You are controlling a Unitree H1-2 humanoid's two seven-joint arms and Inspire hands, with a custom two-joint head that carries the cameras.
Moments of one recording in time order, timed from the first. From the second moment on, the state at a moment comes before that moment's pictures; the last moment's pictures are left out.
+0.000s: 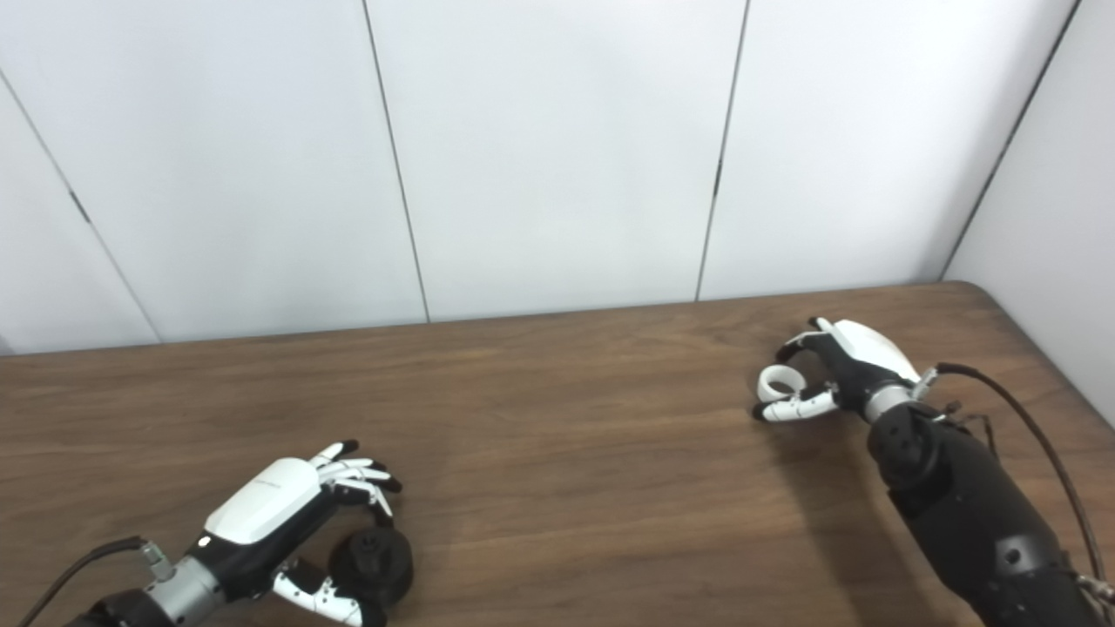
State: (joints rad) left arm -0.21 0.47 -0.27 -0.03 0.63 -0.29 -0.29; right arm -0.44 -0.62 0.19 0.28 -0.55 0.38 0.18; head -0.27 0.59
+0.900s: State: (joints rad) left arm -0.21 0.47 -0.27 -0.03 0.63 -0.29 -0.29; right arm -0.36 -0.64 0.16 0.18 -0.55 0.39 0.18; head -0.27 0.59
